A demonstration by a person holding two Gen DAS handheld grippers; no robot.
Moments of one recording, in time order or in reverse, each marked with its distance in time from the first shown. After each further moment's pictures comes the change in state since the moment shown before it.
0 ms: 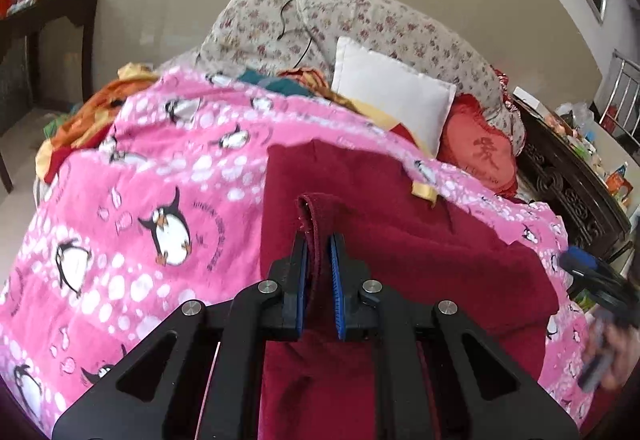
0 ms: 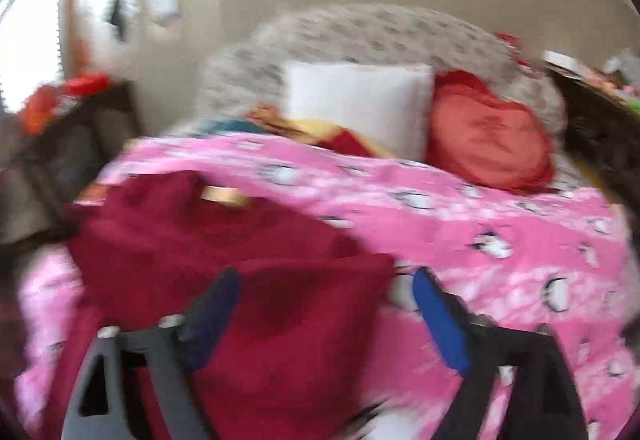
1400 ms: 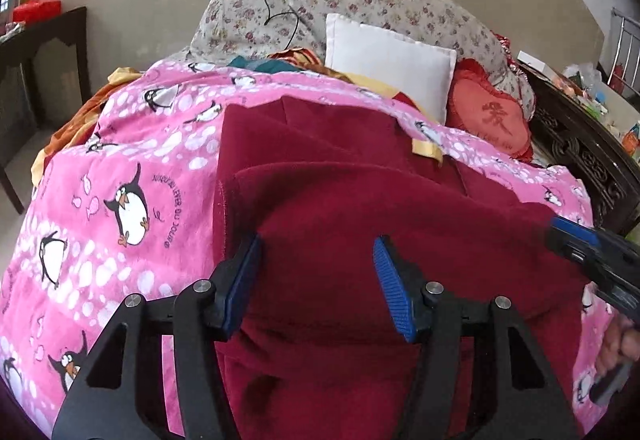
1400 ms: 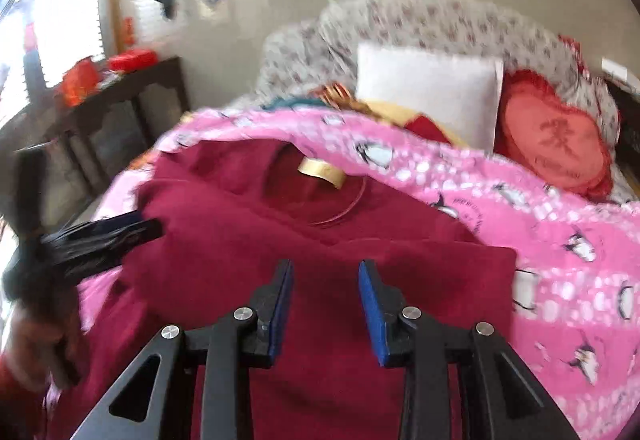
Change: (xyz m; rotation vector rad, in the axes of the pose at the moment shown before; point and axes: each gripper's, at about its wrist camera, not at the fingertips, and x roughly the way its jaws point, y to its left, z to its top) left arm 0.042 -0.020 -0.030 0.103 0.030 0.070; right arm 0.031 0.093 -0.011 -0.098 0.037 0.209
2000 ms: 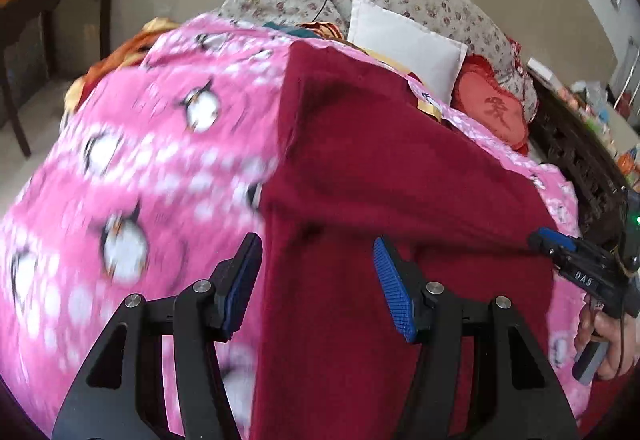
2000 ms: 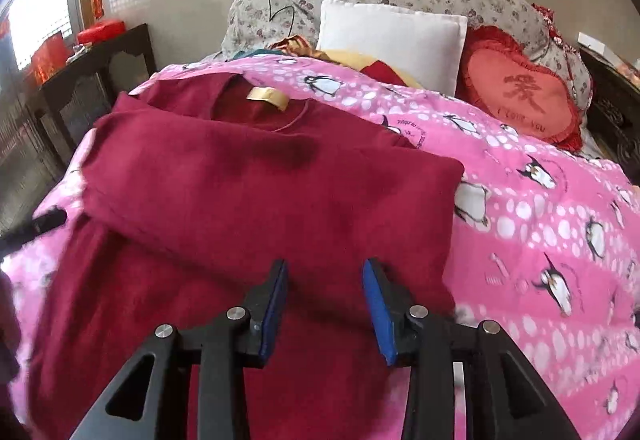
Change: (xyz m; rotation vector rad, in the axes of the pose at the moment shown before) left arm -0.075 0.024 -0.062 -0.144 0.081 -0.024; right arm -0.051 -0.026 -0.052 0.028 0.103 -0.069
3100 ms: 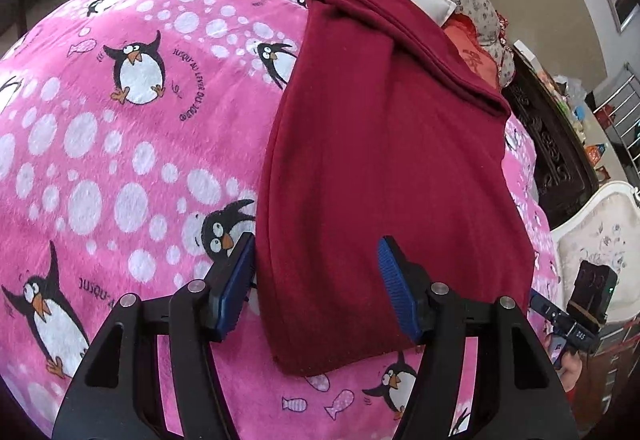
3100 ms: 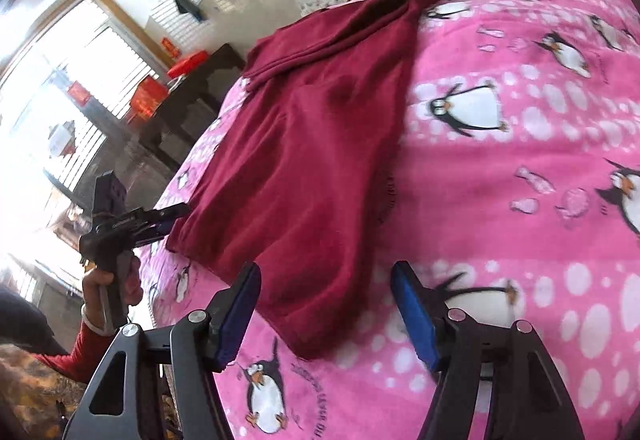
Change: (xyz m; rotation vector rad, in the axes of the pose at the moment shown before) left arm -0.095 0.026 -0.162 -0.123 0.213 -0.114; right arm -0.113 -0.007 -0.244 0.212 0.050 0.528
